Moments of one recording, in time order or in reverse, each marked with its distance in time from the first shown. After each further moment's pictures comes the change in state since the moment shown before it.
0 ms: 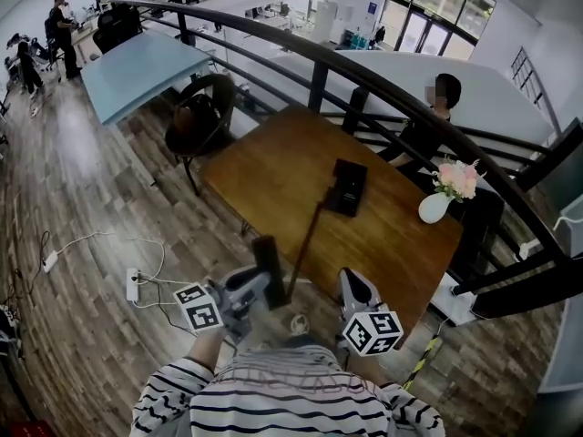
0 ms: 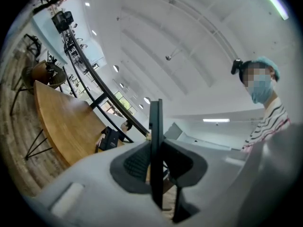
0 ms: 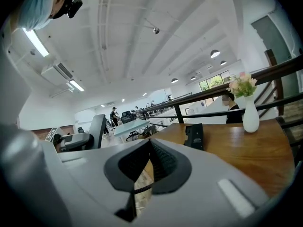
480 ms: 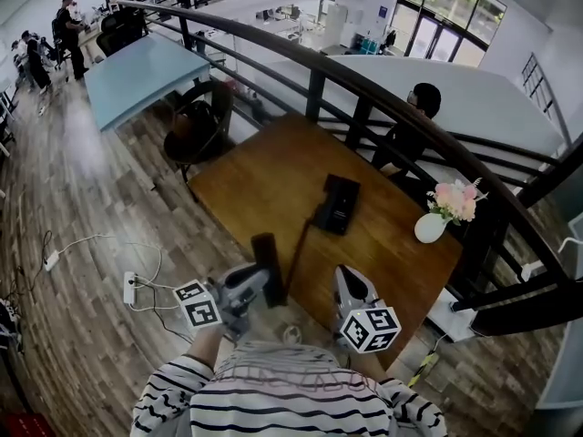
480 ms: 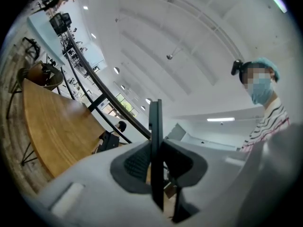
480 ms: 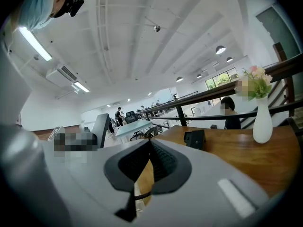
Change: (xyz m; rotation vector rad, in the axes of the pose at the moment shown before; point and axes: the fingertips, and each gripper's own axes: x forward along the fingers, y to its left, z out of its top) left arm 0.096 0.031 0.013 0.024 -0.016 0.032; right arm 0.047 -0.079 0.043 -0.014 0.011 0.083
